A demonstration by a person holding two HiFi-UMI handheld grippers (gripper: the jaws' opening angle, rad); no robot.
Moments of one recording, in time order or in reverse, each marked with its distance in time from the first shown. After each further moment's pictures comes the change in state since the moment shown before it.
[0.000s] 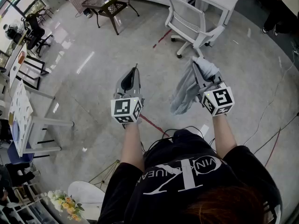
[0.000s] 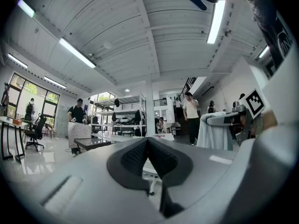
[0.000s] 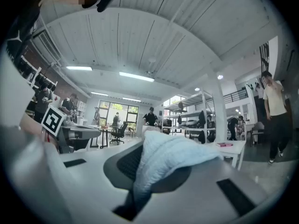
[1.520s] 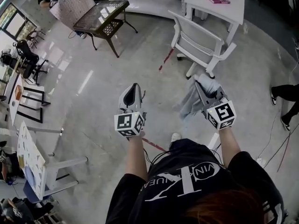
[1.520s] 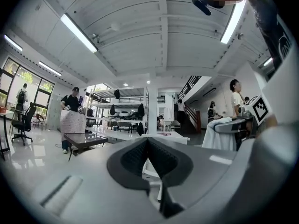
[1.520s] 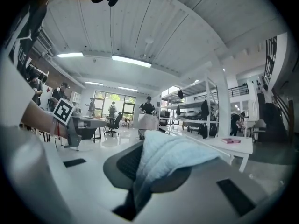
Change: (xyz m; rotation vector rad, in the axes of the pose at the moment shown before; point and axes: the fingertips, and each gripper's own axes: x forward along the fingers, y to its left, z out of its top) left arm 0.217 0.176 -0.044 -0.063 0.046 -0.077; right arm 0.230 -0.070 -0.058 -0.009 0.122 -0.028
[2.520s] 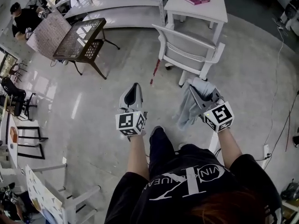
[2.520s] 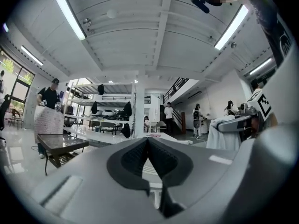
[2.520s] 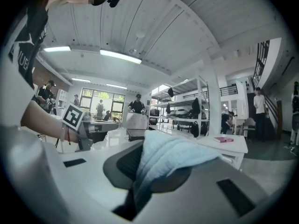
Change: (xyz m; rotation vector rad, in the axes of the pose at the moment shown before) left arm 0.154 0.038 0.006 0.007 -0.006 -0.217; right arm 0.086 -0.045 0.012 0.032 0.030 -0.129
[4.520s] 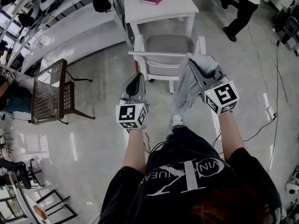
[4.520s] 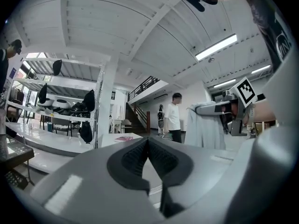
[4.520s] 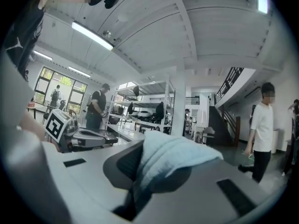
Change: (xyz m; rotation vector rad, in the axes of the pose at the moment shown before) left arm 0.272 0.030 0.014 0.018 0.028 -0.536; right arm 0.142 -0.177 0.067 -0.024 0.032 -0.505
